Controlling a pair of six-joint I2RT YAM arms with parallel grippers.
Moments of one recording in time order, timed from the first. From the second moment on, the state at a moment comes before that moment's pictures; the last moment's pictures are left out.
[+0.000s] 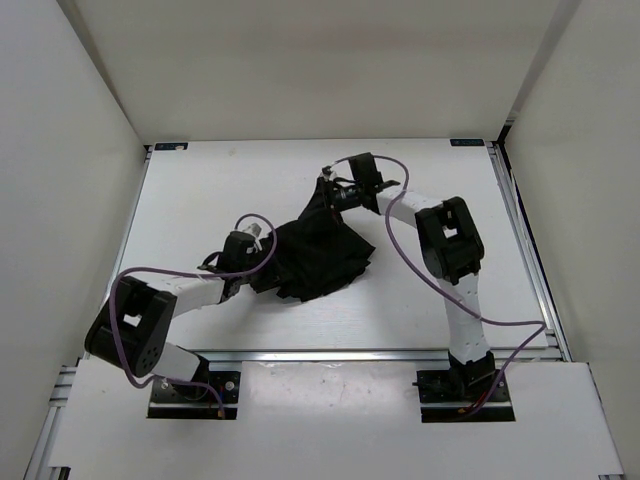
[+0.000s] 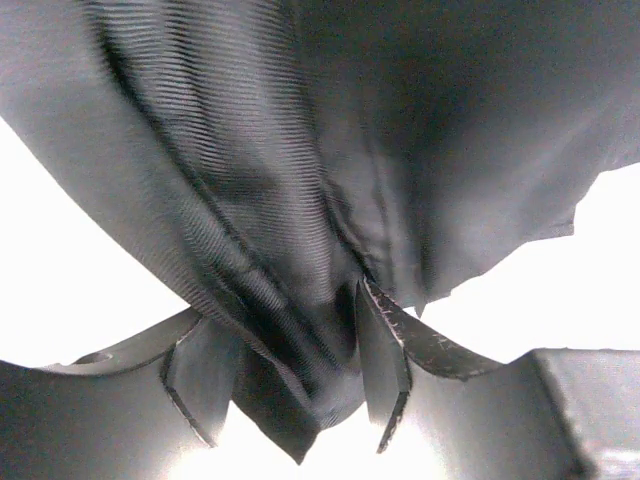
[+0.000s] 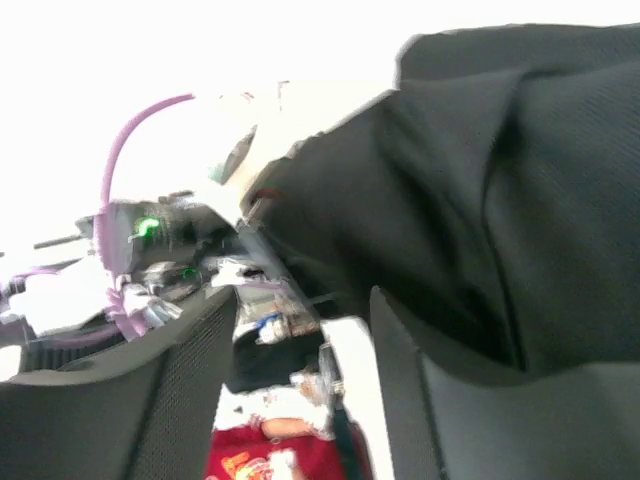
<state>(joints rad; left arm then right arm) -0.43 1.45 0.52 0.13 0.25 -0.79 0.48 2.26 1.69 -0.25 -1.15 0.81</state>
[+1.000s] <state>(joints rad) -0.38 1.57 0.61 0.28 0.43 -0.87 0.32 2.00 1.67 -0.71 -0.75 0.41</state>
